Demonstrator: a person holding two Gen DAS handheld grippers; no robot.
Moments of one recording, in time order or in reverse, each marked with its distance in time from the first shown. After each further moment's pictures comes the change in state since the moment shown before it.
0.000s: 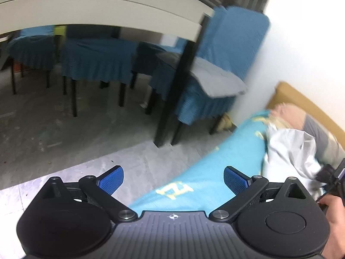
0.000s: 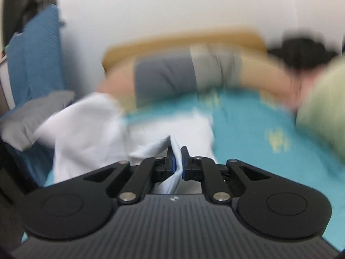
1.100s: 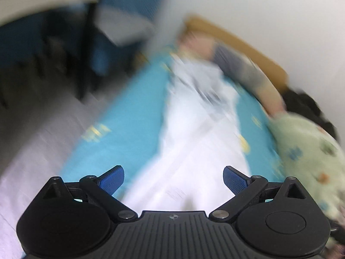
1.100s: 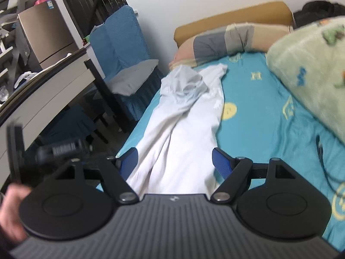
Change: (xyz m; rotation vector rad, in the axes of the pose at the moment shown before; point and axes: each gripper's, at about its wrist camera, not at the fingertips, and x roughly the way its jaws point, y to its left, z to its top) left arm -0.053 -0.044 0.006 0.285 0.434 -0.479; right arm -0.359 -0.129 -0.056 -0.025 0.186 0.442
